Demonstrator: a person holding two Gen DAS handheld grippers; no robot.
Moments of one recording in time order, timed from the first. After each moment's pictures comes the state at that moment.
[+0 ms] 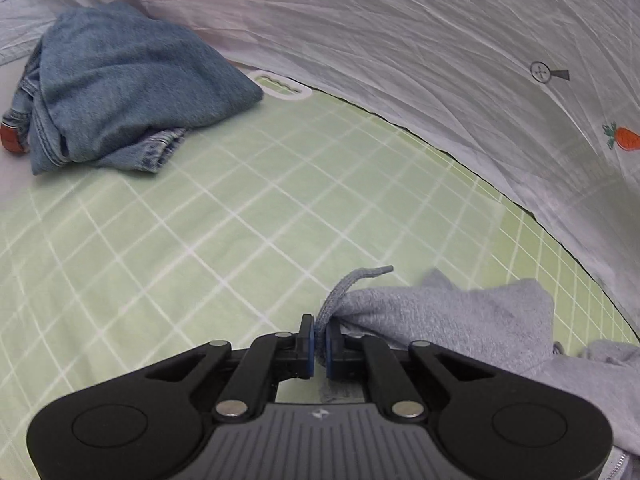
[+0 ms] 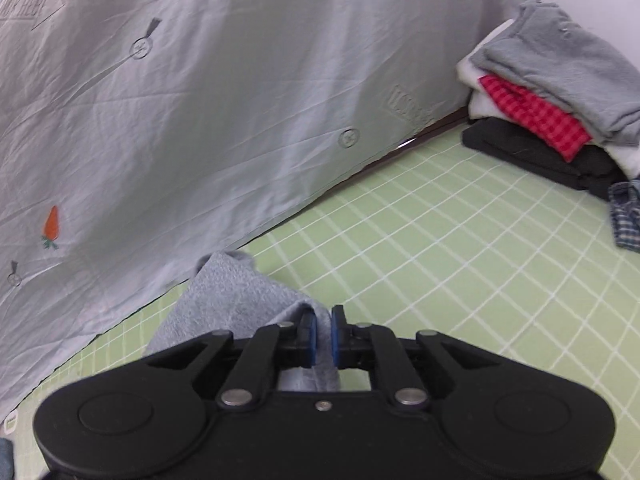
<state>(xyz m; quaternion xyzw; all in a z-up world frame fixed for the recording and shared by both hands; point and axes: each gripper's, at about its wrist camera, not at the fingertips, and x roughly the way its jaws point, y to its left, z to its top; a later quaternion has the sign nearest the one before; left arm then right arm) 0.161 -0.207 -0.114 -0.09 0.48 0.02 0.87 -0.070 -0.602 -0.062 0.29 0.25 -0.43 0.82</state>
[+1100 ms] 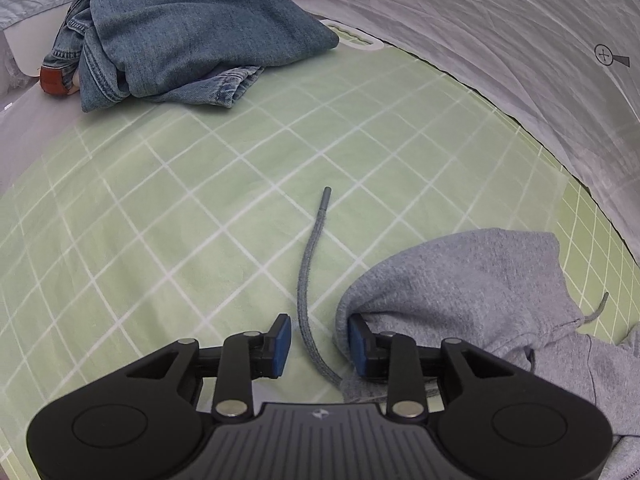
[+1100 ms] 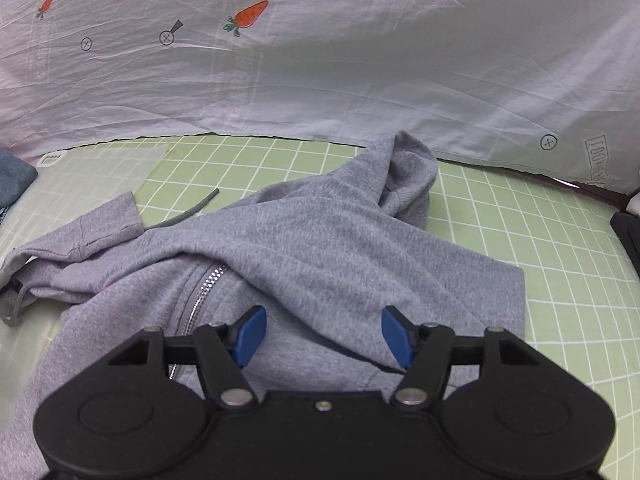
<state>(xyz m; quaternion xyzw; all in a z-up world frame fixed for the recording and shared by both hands) 0.147 -0.171 -0.132 -0.10 0.55 0.05 0.83 -0.019 -0.496 -0.098 0.05 0.41 -0.19 0.89</state>
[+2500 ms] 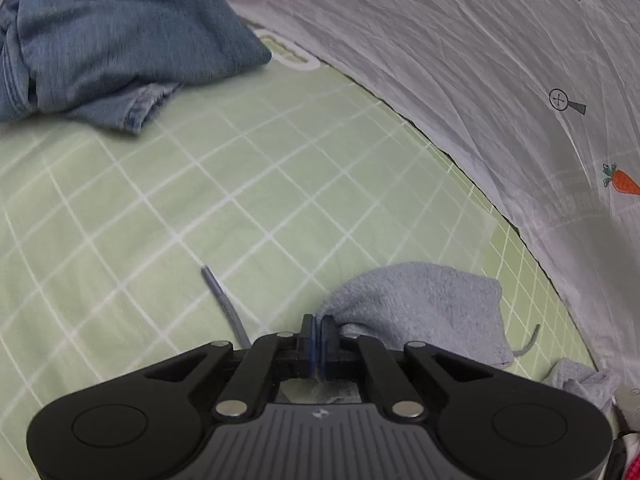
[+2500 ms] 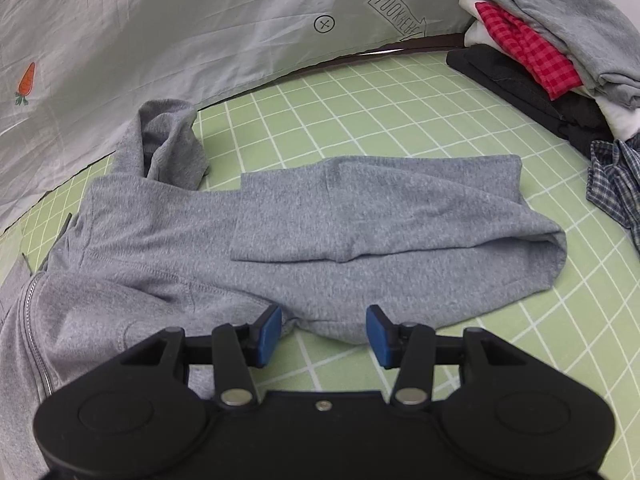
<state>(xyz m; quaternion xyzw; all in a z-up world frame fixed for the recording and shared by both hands) 0.197 -0.166 -0.121 -0.15 0.51 -0.05 0.85 -0.110 -0.592 -0.115 0.25 0.41 -0.37 0.80</state>
